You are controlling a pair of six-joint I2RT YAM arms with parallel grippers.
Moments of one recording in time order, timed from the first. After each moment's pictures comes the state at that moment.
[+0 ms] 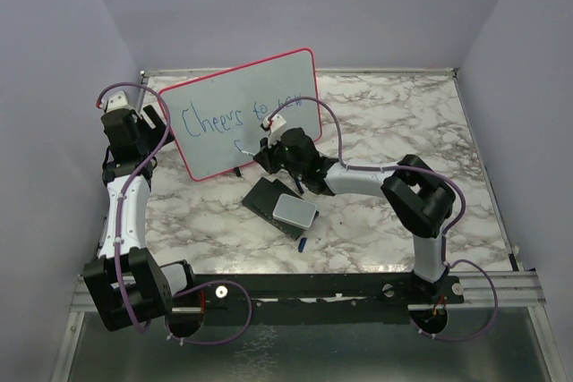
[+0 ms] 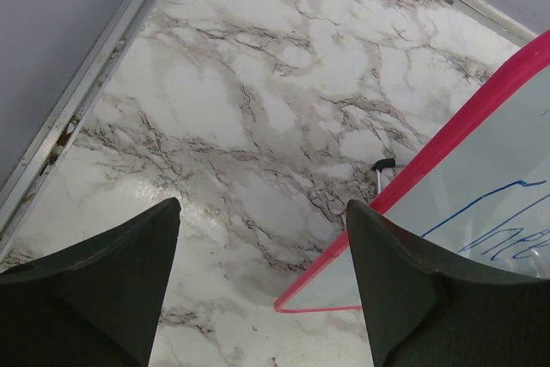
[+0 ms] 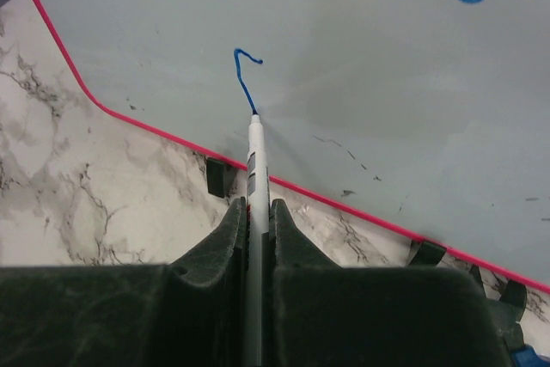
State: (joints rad) left arm 0.28 1.17 0.89 -0.17 0.06 -0.29; right arm 0.86 1.95 1.20 0.45 -0.02 0.15
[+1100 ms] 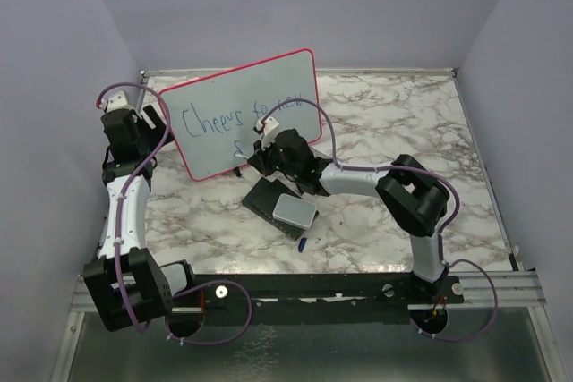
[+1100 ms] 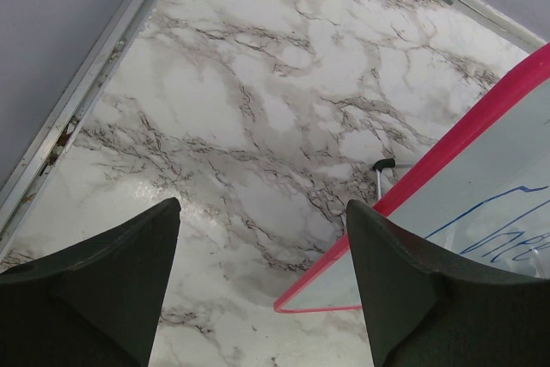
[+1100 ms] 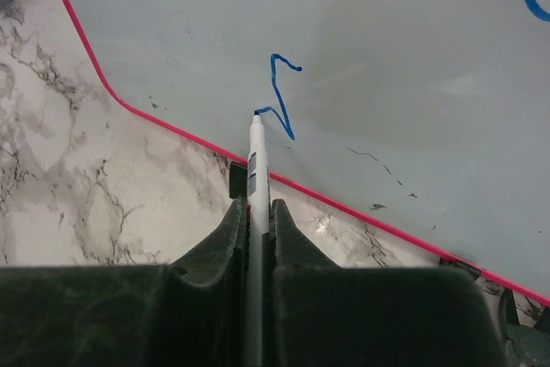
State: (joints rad) left arm 0.28 1.16 0.89 -0.17 0.06 -0.29; right arm 0.88 1.99 1.22 0.44 -0.04 0.14
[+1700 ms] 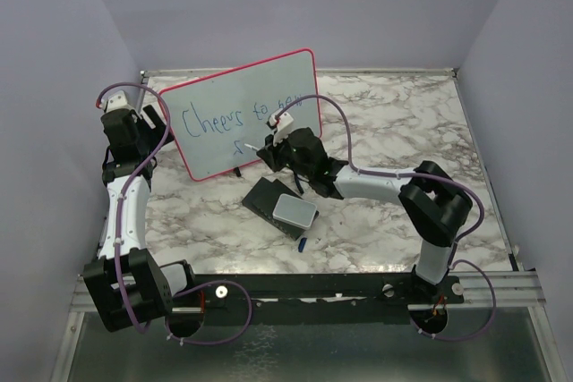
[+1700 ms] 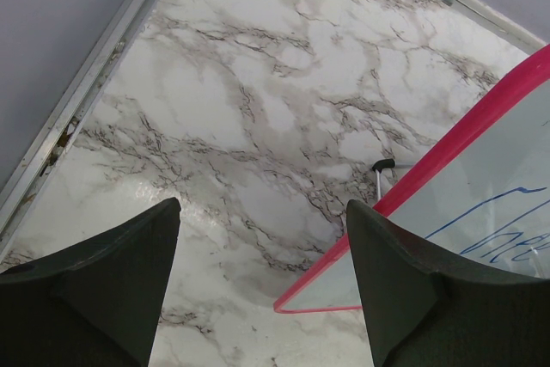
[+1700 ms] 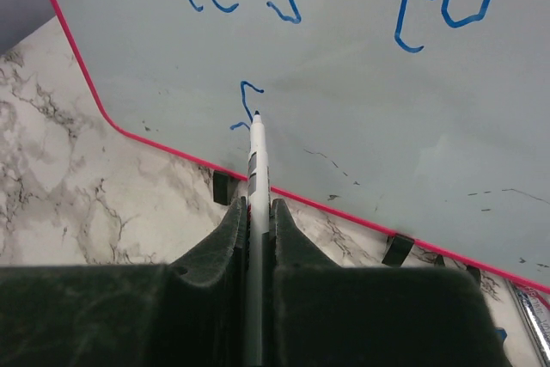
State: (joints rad) left arm 0.28 1.16 0.89 -0.17 0.06 -0.29; right arm 0.89 1.84 1.12 0.46 0.04 0.13
